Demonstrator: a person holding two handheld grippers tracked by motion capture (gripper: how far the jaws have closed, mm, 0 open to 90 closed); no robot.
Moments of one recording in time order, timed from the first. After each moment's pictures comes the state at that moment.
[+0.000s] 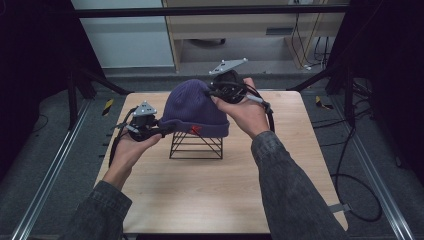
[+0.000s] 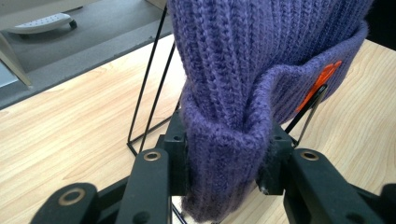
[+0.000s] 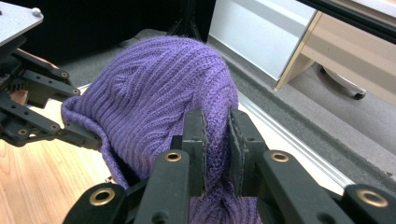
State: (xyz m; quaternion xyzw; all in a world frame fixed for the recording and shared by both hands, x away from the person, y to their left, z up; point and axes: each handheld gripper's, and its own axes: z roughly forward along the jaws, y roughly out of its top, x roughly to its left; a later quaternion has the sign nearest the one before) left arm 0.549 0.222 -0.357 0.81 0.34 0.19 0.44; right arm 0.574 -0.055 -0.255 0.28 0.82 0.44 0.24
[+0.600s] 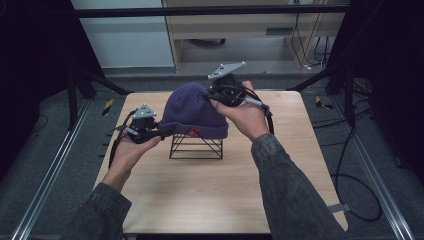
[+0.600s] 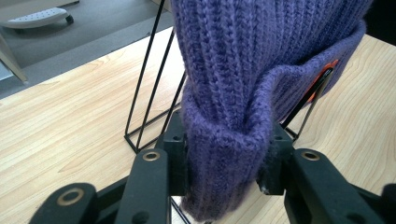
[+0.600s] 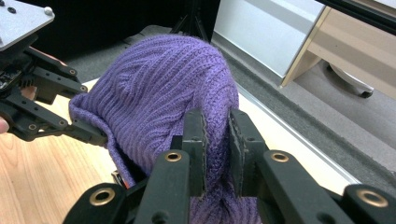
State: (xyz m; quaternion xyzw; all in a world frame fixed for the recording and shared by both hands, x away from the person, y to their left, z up) left arm 0.548 0.225 -0.364 0.81 0.35 0.18 0.44; right arm 0.570 -0.053 -0.261 0.28 0.82 0.44 0.23
